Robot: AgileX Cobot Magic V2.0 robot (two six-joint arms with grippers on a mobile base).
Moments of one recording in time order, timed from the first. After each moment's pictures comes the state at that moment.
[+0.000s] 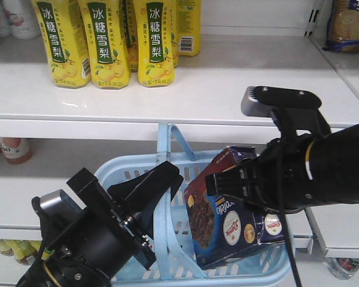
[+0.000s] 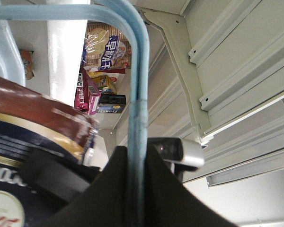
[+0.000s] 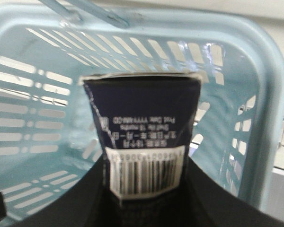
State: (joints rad) left arm -1.12 1.35 -0.43 -0.44 -1.12 -1.48; right arm 0.70 1.21 -1.10 -0.04 0.93 0.56
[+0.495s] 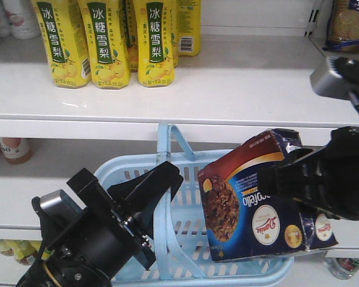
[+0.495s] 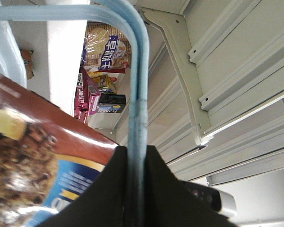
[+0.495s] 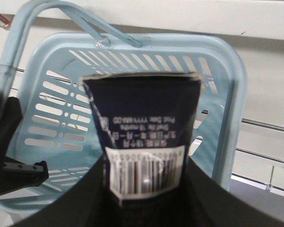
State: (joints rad) left arm -1.12 1.35 -0.43 -0.44 -1.12 -1.48; right arm 0.70 1.01 -1.10 -0.04 0.99 0.56
